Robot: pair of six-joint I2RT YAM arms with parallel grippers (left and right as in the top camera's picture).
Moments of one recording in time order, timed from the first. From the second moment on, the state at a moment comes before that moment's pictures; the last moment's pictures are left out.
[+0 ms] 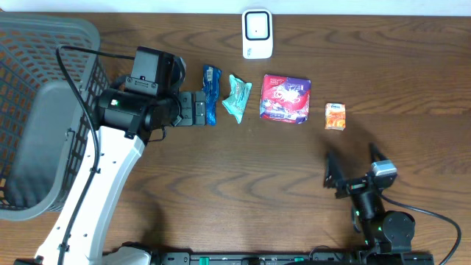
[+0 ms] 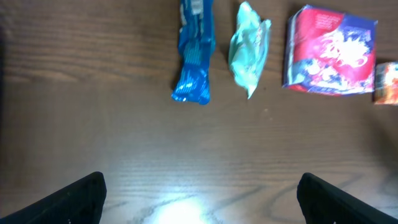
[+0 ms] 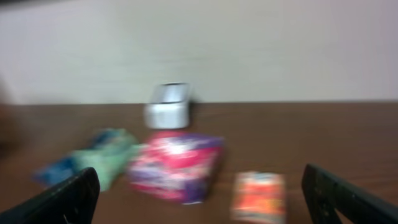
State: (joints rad) left arm -0.27 1.42 1.41 -1.06 0.09 -0.27; right arm 0.04 0.01 0.01 0.03 -0.20 0.15
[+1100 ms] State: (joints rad) left arm -0.27 1.42 1.41 -1.11 0.07 -0.27; right arm -0.03 1.19 1.30 -1.10 -0.27 0.04
